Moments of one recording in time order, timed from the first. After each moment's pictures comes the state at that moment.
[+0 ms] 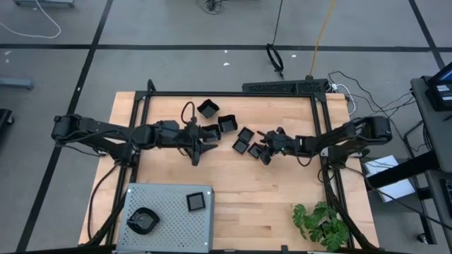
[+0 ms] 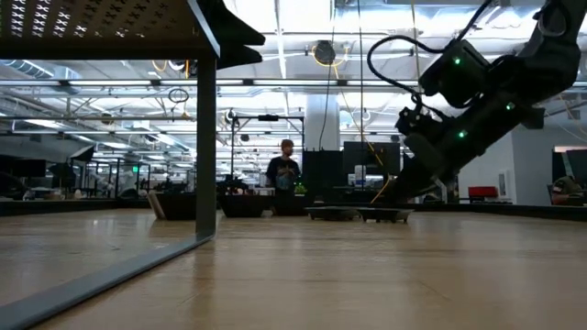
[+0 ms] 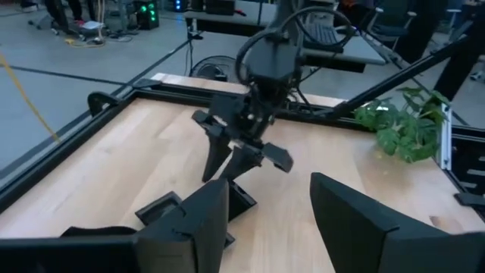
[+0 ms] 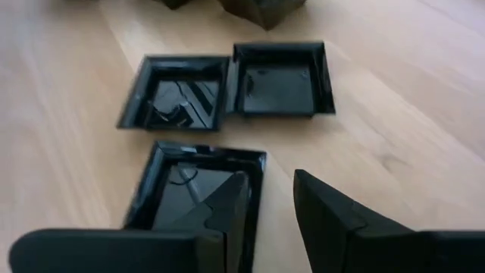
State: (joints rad) left arm 0.02 1.20 0.67 0.32 -0.05 -0.12; right arm -0.11 1.47 0.34 0.46 0.28 0.35
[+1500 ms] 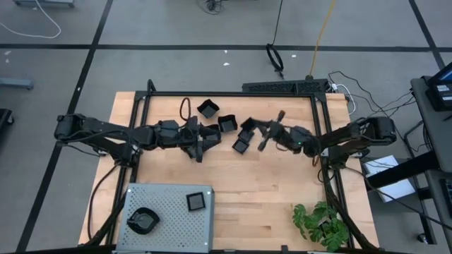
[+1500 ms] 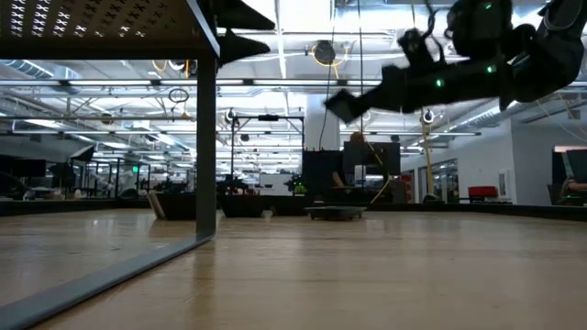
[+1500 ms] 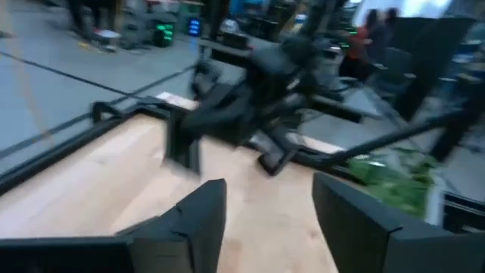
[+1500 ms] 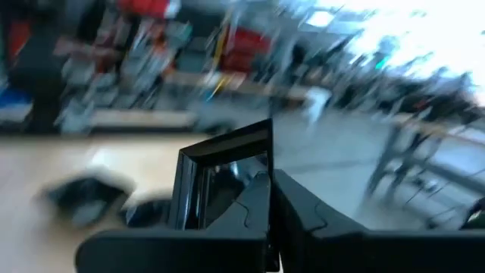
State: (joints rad) left arm 0.02 1.24 0.67 0.47 -0.11 -0.27; right arm -0.11 1.42 0.34 1.13 0.44 -0.20
